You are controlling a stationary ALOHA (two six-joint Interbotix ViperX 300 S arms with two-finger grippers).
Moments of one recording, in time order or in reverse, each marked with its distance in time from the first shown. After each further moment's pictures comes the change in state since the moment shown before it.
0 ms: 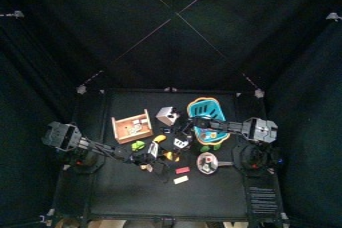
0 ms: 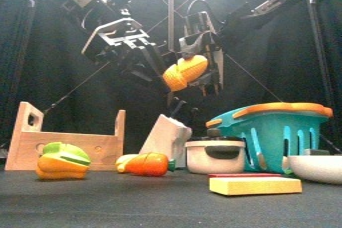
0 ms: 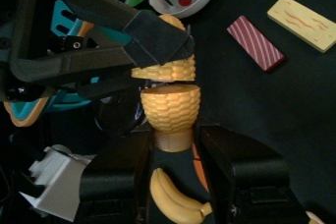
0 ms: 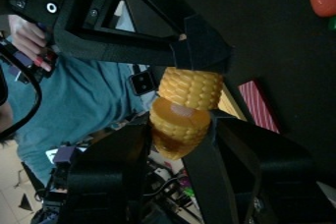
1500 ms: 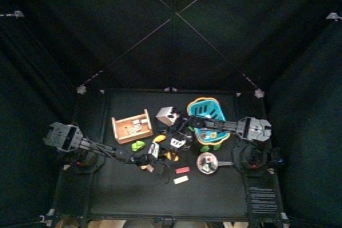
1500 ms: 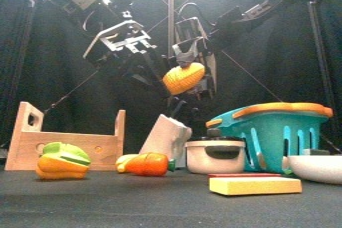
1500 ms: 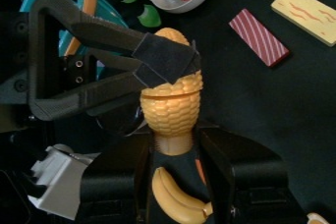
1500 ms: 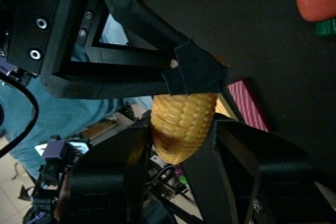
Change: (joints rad) left arm -0.017 0.028 -0.012 0.028 0.002 -0.002; right arm -0.005 0.071 -0.104 -0.066 0.040 0.060
